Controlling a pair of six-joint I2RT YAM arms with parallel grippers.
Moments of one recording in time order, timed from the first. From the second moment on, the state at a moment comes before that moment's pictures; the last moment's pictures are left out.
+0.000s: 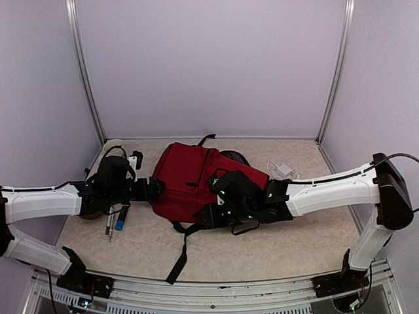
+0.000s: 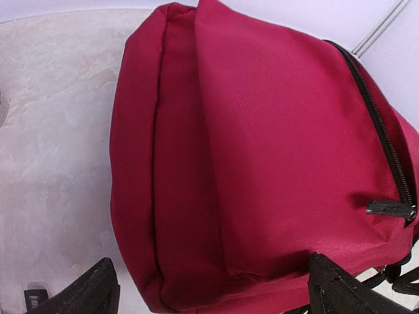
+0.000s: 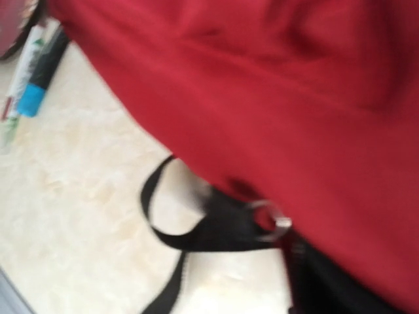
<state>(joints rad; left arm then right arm) -0.64 1.23 0.63 0.03 -0.11 -0.45 1.16 1.69 1.12 -0.17 0.11 0.76</state>
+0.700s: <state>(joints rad) -0.72 1.45 0.54 0.38 0.15 -0.42 1.00 1.72 0.90 0.08 -0.02 0.83</state>
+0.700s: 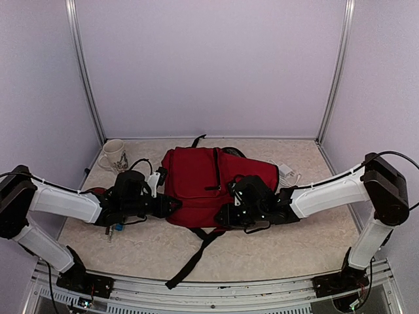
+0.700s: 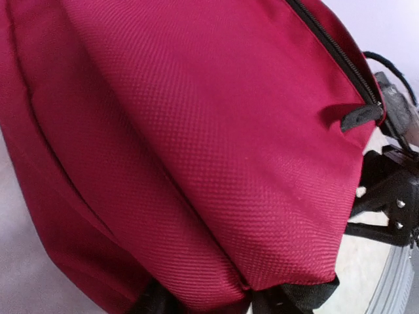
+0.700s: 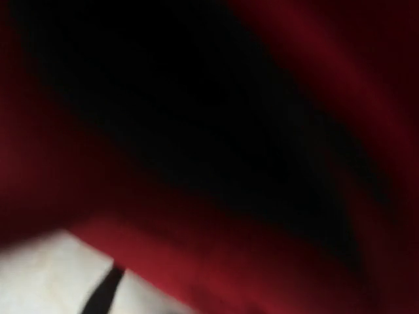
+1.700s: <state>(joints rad) -0.82 1.49 0.59 0.32 0.23 -0.33 0.93 1.50 0.75 -0.01 0.00 0.85</state>
